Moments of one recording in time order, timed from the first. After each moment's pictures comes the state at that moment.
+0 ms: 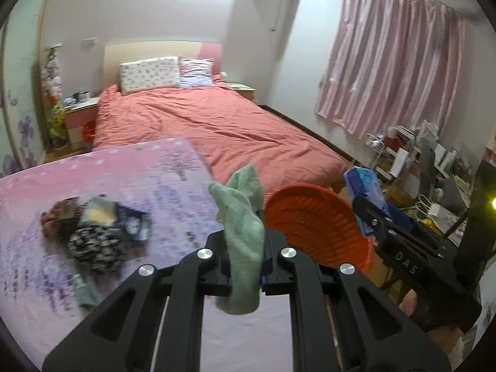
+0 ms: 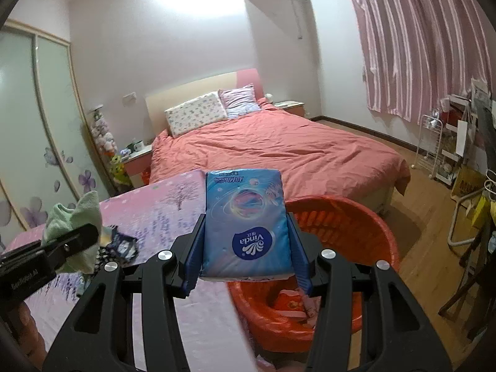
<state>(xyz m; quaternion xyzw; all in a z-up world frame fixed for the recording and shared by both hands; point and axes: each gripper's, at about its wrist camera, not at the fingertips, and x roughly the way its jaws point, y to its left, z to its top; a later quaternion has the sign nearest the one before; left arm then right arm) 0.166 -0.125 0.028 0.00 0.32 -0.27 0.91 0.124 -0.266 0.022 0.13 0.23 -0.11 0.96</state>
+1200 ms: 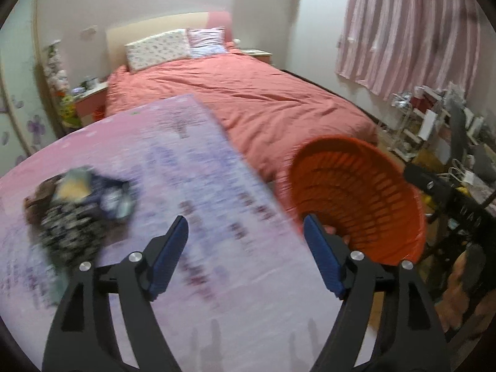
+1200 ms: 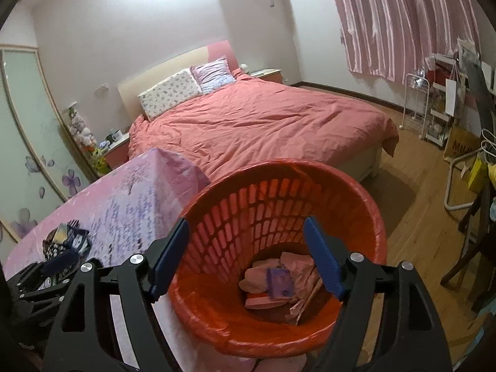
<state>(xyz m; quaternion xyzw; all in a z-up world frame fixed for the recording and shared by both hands) 0.202 -0.156 -0.053 0.07 0.38 -0.20 0.90 0.137 -0.325 -0.027 0.18 0.30 -0.13 0.93</state>
